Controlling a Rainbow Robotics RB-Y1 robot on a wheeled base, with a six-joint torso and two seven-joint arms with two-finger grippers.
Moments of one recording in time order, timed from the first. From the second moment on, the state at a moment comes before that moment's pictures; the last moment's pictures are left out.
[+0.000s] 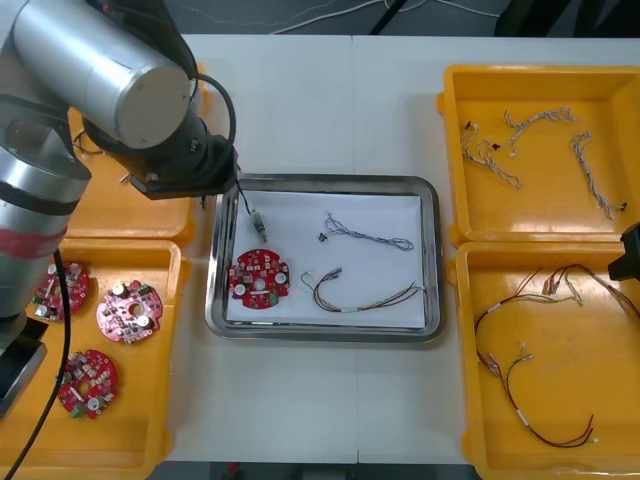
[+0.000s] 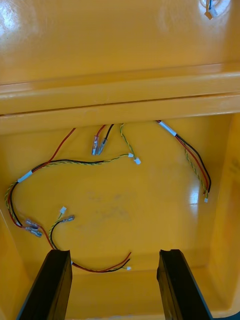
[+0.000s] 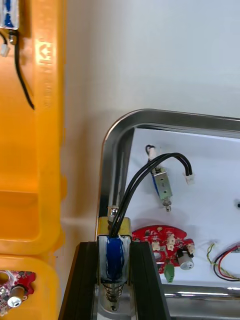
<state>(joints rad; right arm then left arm) -0.24 -0.94 -0.17 -2.12 -0.99 1.92 1.05 -0.77 0.48 -0.27 -1.85 0.53 1.91 -0.82</state>
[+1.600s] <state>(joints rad) -0.24 -0.94 -0.17 -2.12 -0.99 1.92 1.05 -0.79 0.28 -0.53 -1.59 0.34 1.70 -0.82</state>
